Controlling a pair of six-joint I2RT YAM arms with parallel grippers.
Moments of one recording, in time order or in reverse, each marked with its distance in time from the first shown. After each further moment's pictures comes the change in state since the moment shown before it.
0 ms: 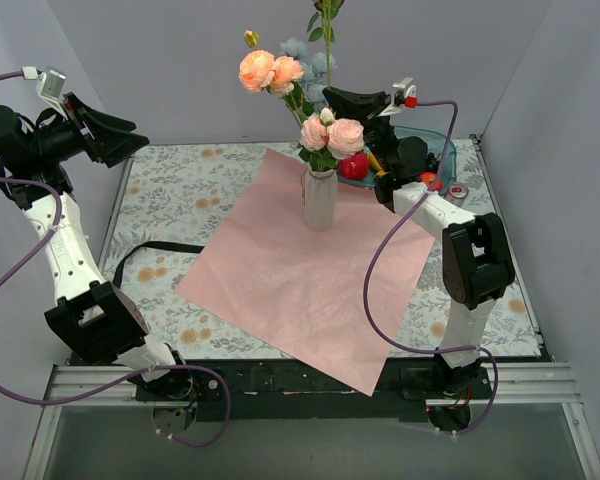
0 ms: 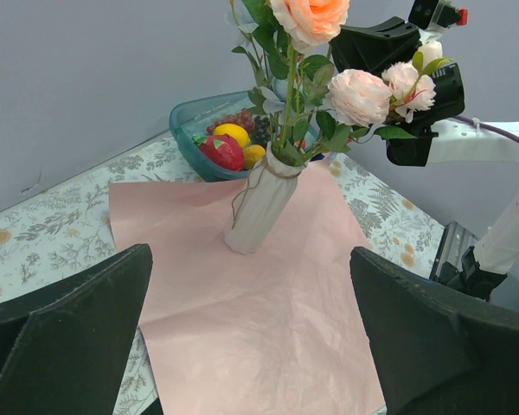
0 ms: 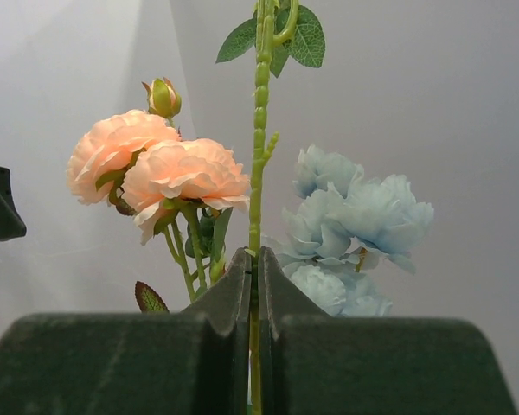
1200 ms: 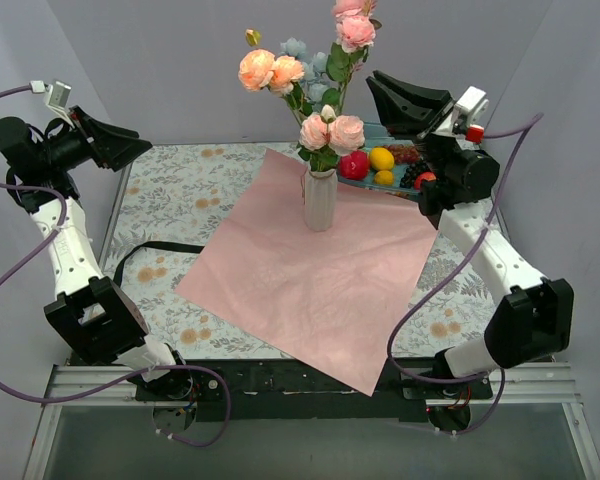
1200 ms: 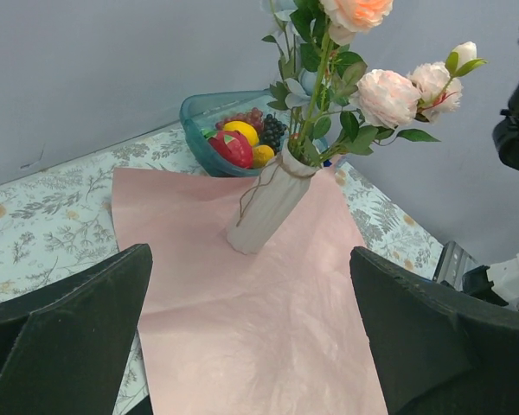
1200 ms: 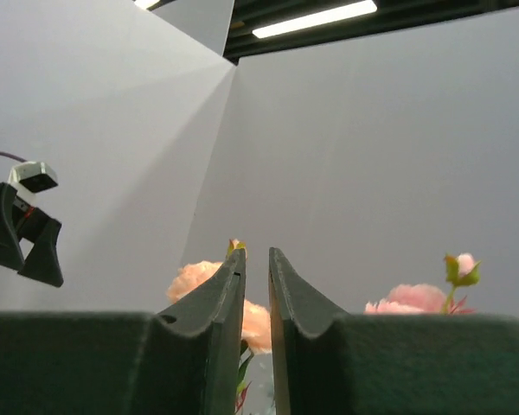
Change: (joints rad) left arm 0.000 0.000 -0.099 0.059 -0.048 -0.023; right arm -0.071 -0.396 -0.122 0.005 -0.174 -0.216
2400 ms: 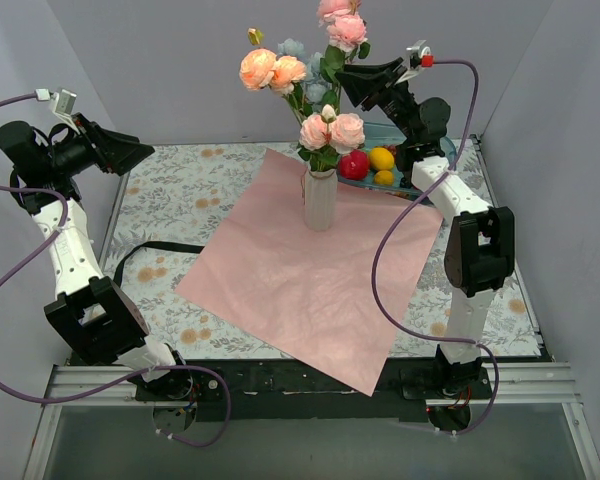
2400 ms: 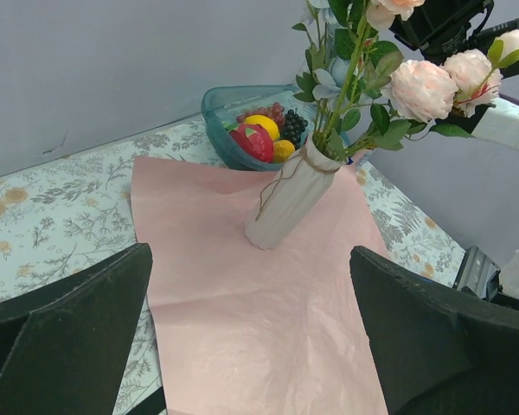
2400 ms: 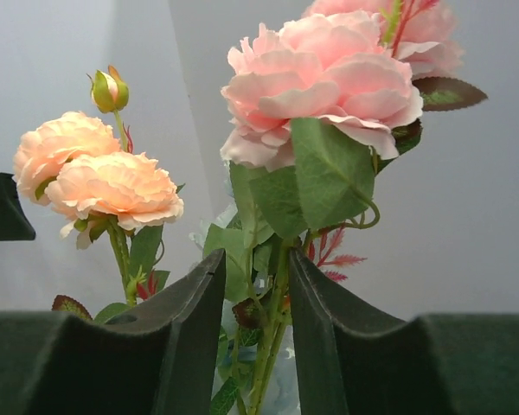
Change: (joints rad) left arm -0.001 -0.005 -0.039 -0.133 -0.048 0.157; right arm -0.065 0.480 0.411 -0.297 -0.060 0.265
